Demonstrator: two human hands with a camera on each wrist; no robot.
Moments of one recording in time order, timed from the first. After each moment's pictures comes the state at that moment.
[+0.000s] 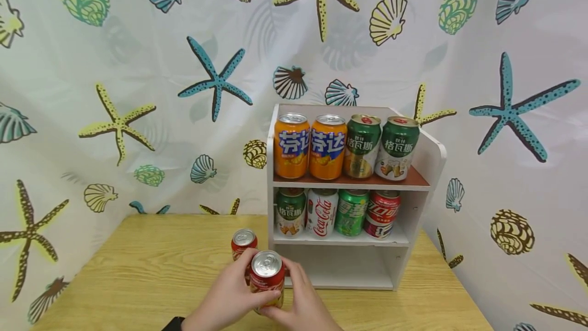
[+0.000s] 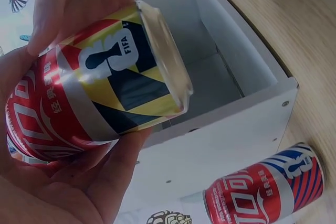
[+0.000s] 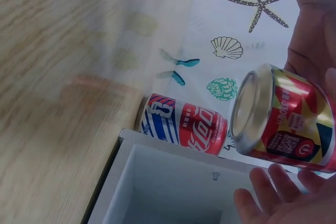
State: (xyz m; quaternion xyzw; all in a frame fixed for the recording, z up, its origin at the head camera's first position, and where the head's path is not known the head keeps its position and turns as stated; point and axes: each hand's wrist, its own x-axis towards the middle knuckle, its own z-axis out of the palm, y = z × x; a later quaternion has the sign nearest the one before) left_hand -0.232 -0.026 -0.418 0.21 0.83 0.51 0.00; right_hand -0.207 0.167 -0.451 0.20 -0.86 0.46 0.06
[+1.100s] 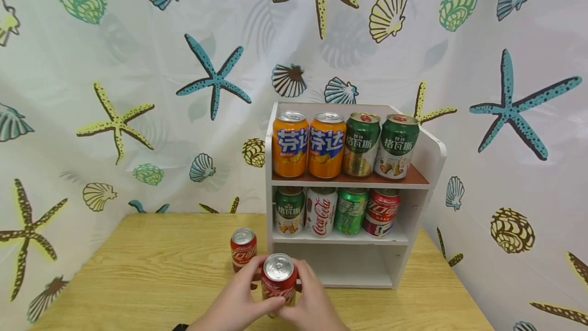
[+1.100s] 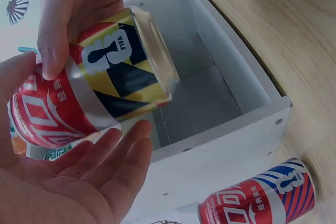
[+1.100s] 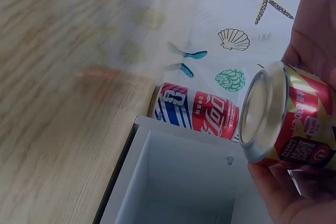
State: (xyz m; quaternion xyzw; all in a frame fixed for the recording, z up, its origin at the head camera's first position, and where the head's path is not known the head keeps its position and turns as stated) left_hand -0.223 -0.017 -0.425 0.23 0.82 0.52 0.05; right_hand -0.210 0.179 -0.454 0.17 -0.85 0.48 0.11
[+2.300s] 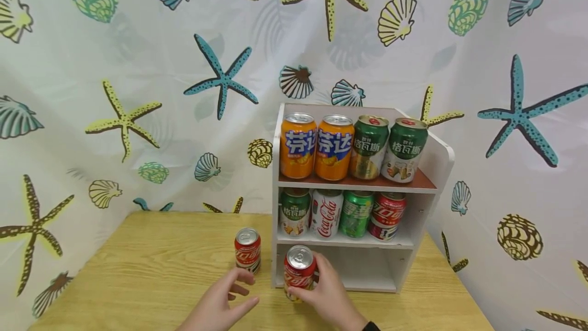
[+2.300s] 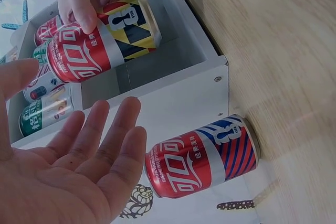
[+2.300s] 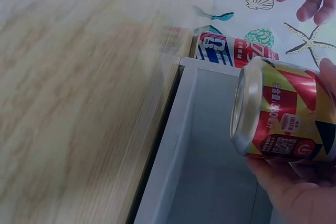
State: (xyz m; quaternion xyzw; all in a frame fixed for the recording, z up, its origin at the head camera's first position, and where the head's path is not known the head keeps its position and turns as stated) left_hand -0.232 -0.062 -0.452 0.17 0.84 0.51 0.07; right_hand -0.248 0.202 -0.471 0.10 -0.85 0.51 0.10
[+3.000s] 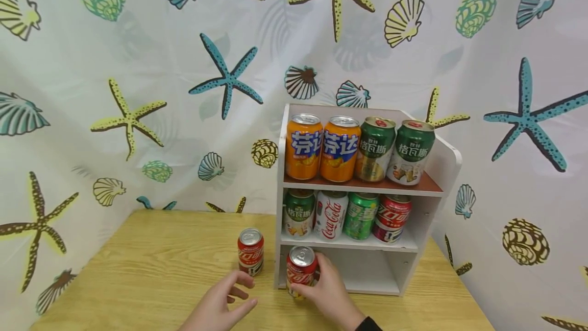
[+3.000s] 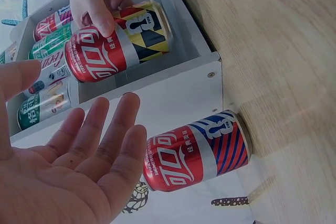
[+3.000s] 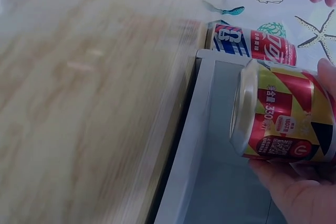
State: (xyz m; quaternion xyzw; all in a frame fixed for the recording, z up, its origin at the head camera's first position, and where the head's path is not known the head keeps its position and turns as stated) left_hand -0.229 -0.070 -0.459 0.17 0.84 0.51 0.06; right_hand -0.266 0.202 -0.483 0.09 -0.86 0.49 0.09
